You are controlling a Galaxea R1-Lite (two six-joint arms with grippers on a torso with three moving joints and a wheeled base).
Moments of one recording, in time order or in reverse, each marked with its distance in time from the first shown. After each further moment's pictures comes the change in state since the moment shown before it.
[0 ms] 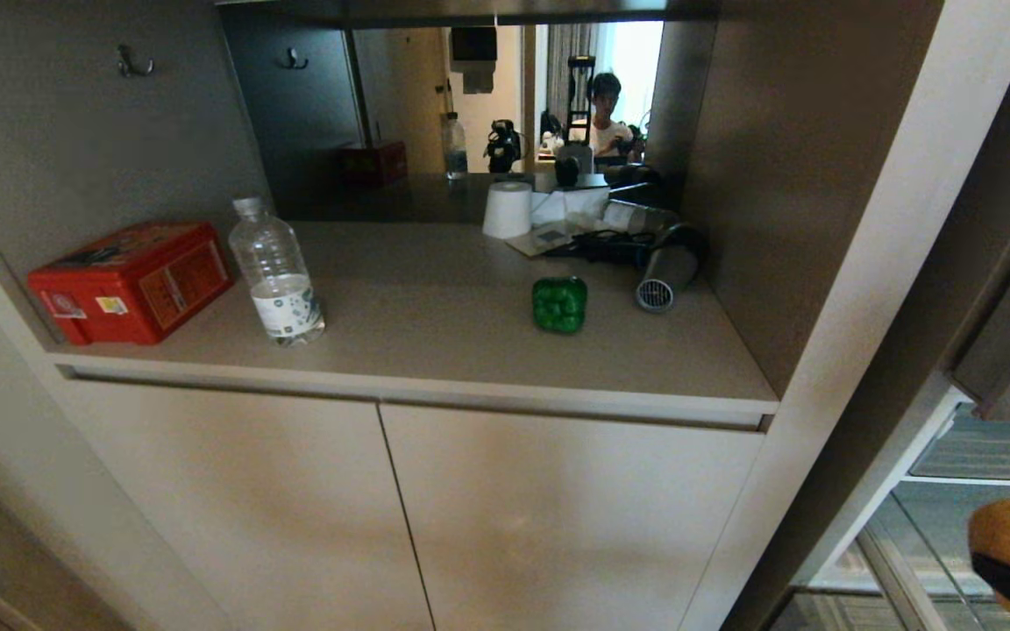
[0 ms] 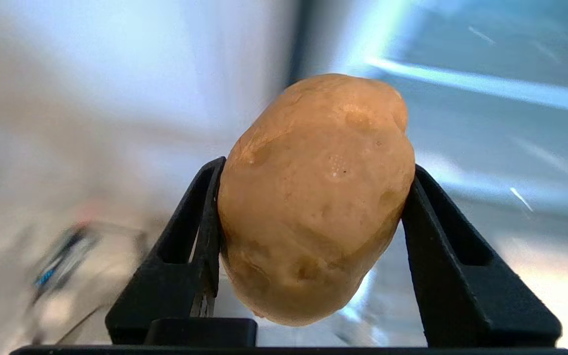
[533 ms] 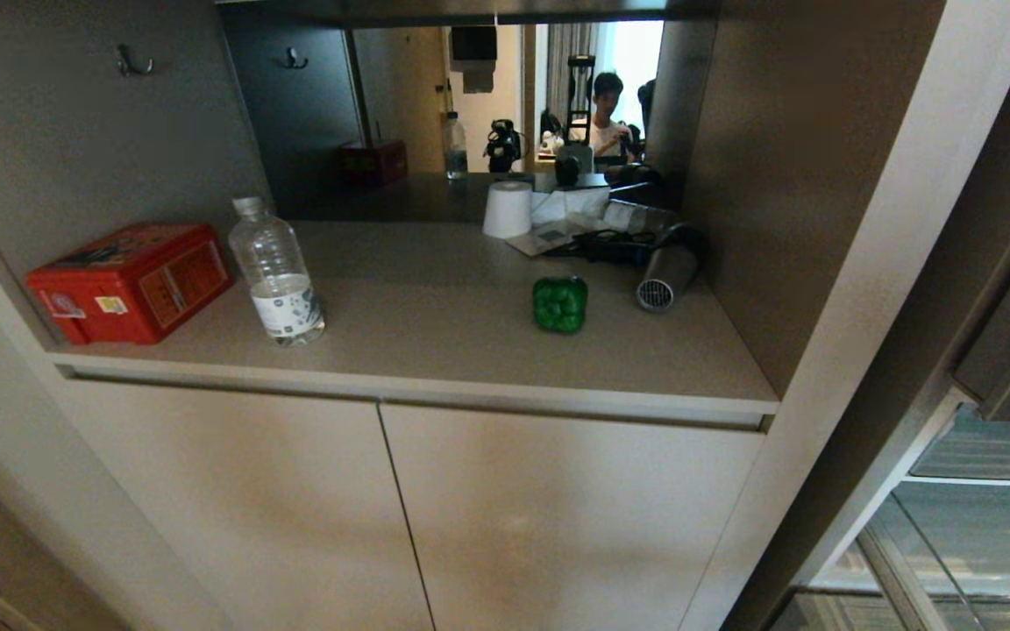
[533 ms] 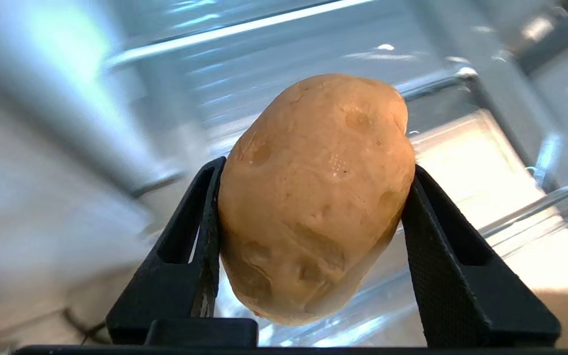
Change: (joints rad) left arm 0.000 0.000 0.000 0.000 0.000 0.000; right arm -0.661 0.255 0.055 -0.261 0.103 -0.077
